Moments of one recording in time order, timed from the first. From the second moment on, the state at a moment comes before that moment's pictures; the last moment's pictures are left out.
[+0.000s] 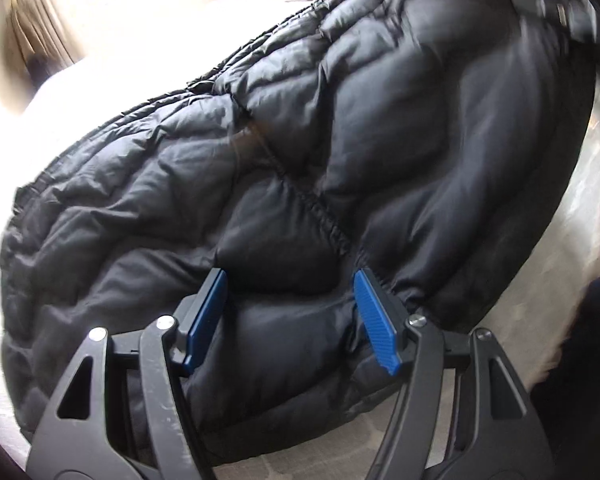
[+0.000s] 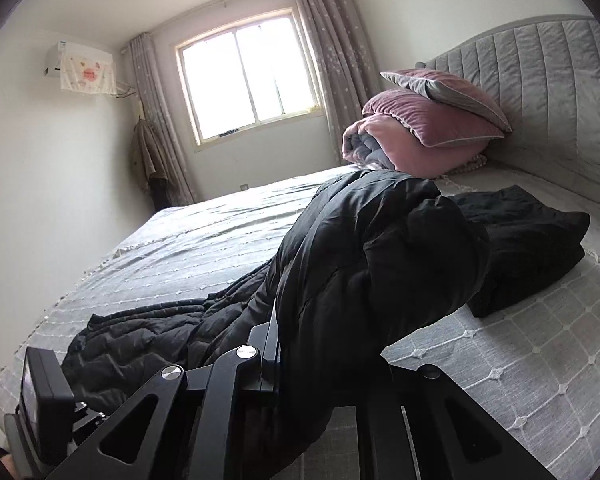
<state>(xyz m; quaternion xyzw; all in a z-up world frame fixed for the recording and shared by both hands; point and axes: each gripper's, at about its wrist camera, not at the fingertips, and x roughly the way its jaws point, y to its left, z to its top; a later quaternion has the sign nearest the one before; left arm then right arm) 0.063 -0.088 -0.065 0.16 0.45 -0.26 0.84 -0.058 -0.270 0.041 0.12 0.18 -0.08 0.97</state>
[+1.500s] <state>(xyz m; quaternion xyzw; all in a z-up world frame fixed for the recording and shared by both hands) 0.167 0.214 -0.086 -0.10 0.52 -0.11 0.84 -0.060 -0.180 0.059 -0.06 0.10 -0.01 0.99</state>
